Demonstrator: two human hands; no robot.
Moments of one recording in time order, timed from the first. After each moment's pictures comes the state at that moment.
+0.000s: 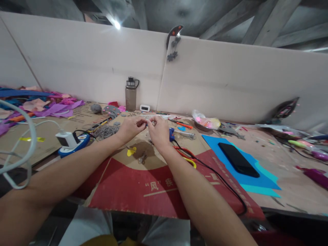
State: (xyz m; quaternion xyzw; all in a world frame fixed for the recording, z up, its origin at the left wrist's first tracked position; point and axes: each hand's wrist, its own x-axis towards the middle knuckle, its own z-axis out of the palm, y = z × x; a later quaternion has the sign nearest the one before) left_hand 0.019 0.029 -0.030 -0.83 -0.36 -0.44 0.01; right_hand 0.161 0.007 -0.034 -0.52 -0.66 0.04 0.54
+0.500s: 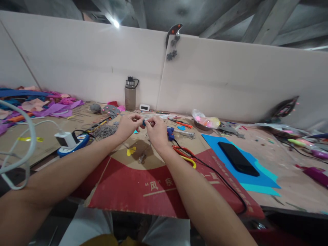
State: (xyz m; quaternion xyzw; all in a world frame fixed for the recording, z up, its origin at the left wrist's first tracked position) left_hand 0.021 0.023 -0.025 -0.69 -0.39 -0.53 -0.30; right_hand 0.154 -0.001 -0.034 -0.50 -0.65 0.08 0.56
